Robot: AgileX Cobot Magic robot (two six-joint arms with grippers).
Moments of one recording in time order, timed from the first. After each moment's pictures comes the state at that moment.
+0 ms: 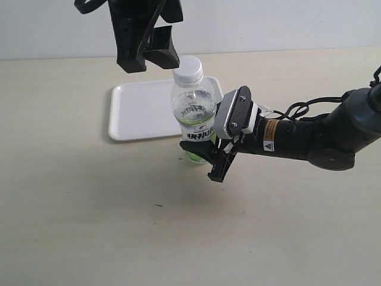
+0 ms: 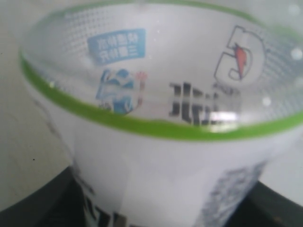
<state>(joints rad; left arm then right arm) -0.76 1.74 -1.73 -0.01 1.12 1.00 0.18 2.16 -0.82 -0.88 -1.00 -0.01</state>
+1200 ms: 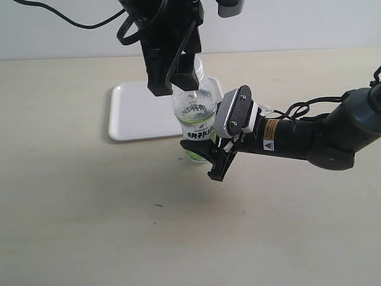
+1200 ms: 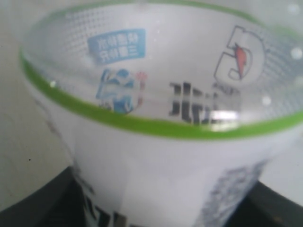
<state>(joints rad) -0.76 1.84 -1.73 -0.07 1.07 1.02 0.18 2.16 -0.83 -0.87 -0.99 -0.01</state>
